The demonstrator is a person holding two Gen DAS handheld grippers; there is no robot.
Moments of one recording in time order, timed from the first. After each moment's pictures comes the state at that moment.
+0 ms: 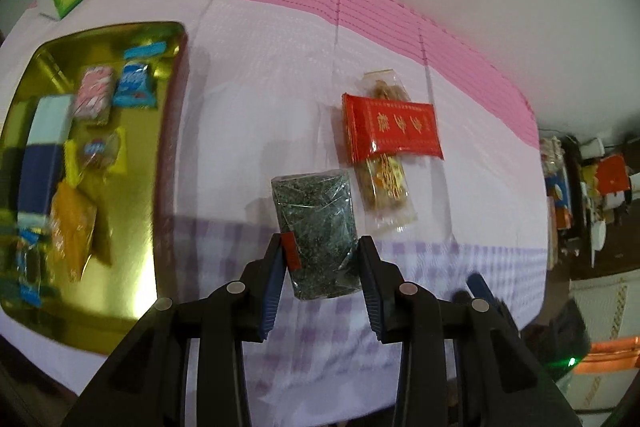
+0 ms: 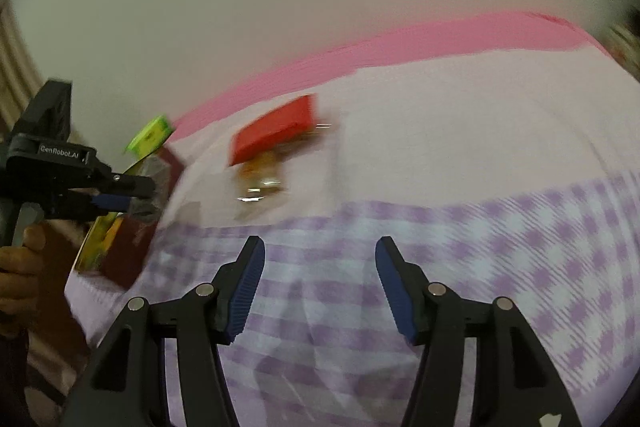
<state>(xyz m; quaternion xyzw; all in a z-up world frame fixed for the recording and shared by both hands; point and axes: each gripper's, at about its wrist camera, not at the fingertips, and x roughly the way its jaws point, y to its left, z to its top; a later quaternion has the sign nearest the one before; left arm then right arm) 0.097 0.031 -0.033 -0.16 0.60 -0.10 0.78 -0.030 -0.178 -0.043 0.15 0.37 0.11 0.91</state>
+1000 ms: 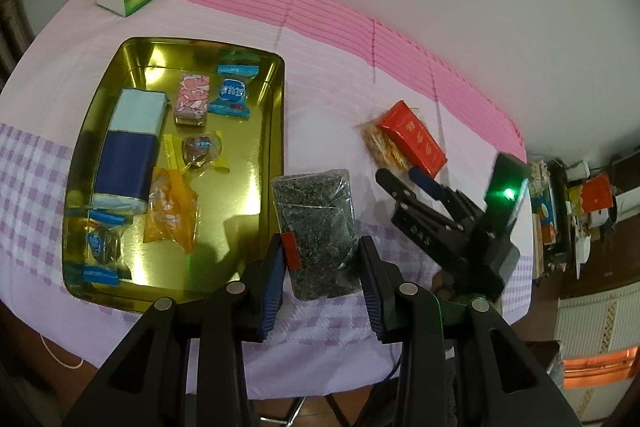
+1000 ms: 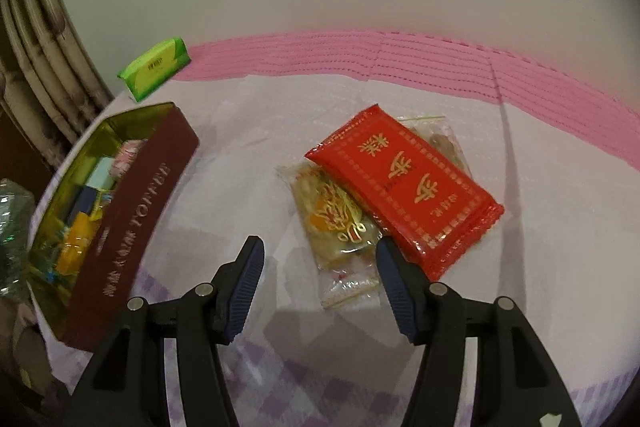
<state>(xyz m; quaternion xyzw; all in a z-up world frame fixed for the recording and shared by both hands) 0.047 0.121 0.010 -0.19 0.57 -0.09 0.79 0.118 -0.056 -0.046 0.00 0.44 0.14 0.88</state>
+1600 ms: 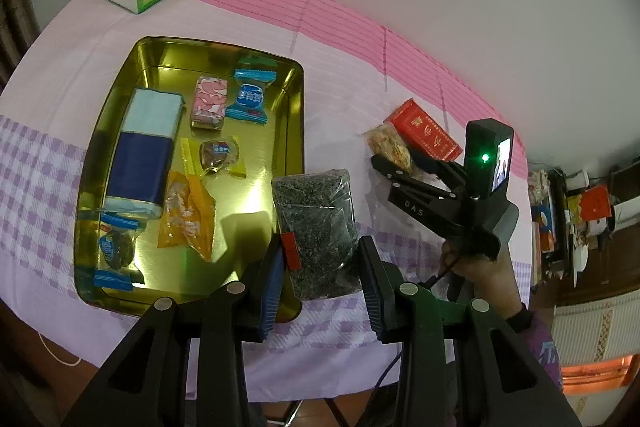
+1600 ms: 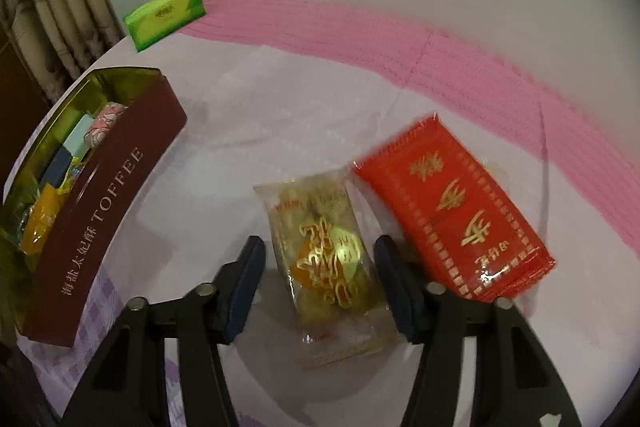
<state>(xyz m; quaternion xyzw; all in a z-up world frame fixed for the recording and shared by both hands) 0.048 0.137 0.013 -0.20 0.57 -0.08 0.79 0.169 -0.028 -0.052 -0.11 0.47 0.19 0.85</state>
